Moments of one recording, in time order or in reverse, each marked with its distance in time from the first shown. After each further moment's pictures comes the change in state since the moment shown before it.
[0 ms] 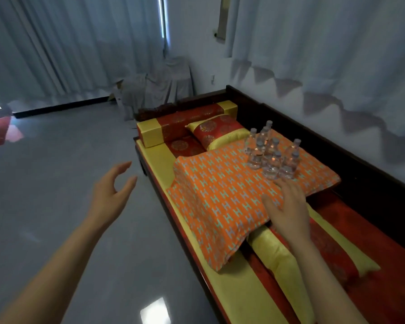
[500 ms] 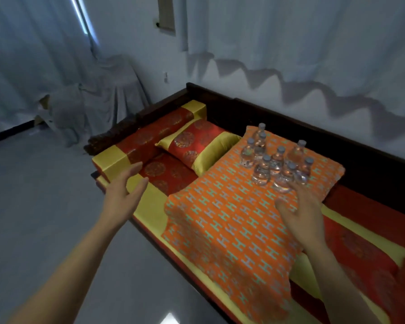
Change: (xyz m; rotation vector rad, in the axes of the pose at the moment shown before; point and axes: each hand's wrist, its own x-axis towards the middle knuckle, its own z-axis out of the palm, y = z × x) left_hand 0.324 -0.076 0.096 -0.154 -0.285 0.196; right_hand 0.171 -0.035 0.132 -0.049 0.229 0.317
